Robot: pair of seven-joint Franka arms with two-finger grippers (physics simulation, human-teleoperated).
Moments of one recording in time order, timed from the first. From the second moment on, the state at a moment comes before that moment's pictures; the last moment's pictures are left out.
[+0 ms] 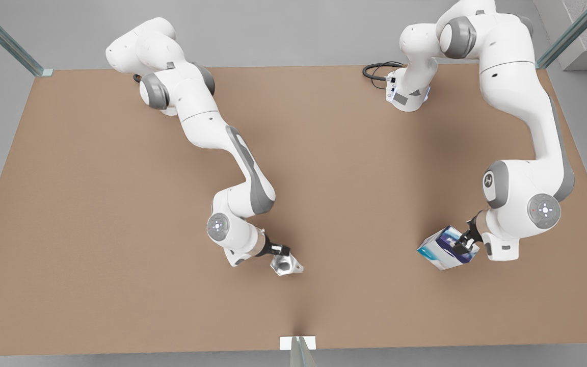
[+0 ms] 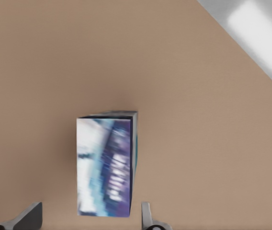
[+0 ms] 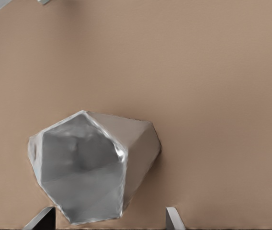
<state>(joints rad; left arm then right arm) -0.07 0.52 0.05 -1.39 -0.04 1.83 -0.81 0.75 1.04 -0.42 -0.97 0.86 2.12 0.43</state>
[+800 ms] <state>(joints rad) -0.04 0.53 0.05 -1.55 0.00 1.98 -0.76 0.02 0.22 0.01 -1.41 -0.12 1.60 0.00</state>
